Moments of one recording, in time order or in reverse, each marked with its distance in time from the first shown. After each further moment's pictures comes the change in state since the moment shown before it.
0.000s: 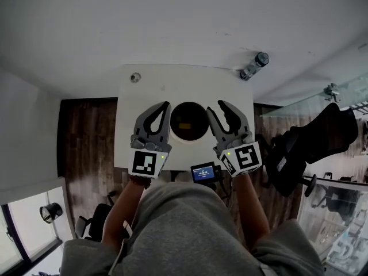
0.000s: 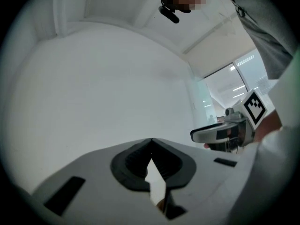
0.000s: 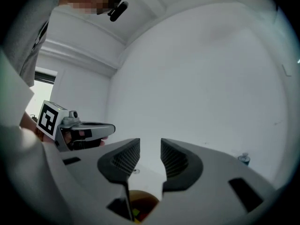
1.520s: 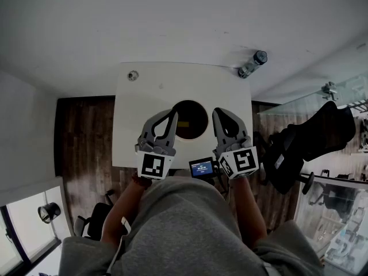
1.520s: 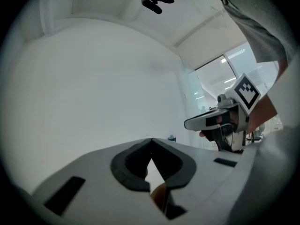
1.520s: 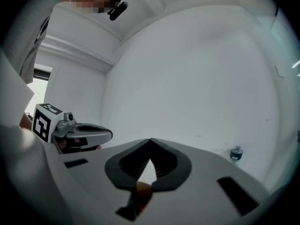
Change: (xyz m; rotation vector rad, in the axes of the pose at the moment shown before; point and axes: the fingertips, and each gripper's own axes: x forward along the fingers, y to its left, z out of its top) left arm -0.004 -0.029 -0.038 0.184 0.086 -0.111; right arm -0.014 -0.005 -0.025 0.017 0.045 -0.075
